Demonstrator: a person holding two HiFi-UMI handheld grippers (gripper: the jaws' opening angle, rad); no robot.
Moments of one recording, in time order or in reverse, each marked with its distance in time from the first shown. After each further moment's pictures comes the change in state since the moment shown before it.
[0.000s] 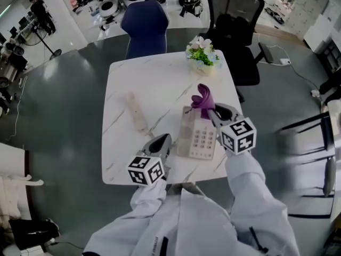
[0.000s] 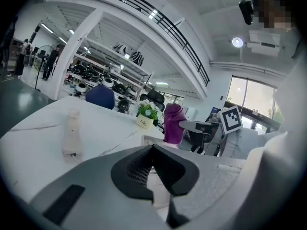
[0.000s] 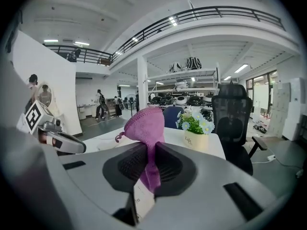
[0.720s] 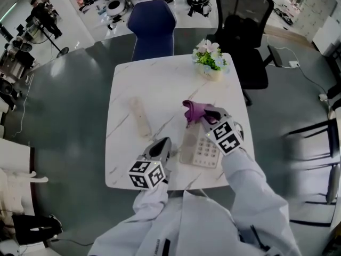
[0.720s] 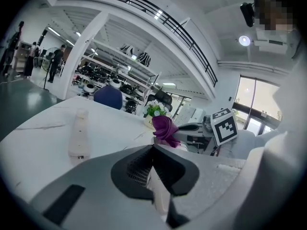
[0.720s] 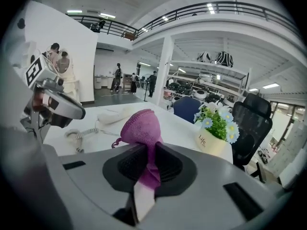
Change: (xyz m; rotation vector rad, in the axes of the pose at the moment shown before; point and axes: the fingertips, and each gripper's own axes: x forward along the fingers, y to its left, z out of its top) left arm 0.011 0.026 0.006 -0.035 -0.009 0.084; right arm 0.068 0.018 -0.034 -0.305 0.216 0.111
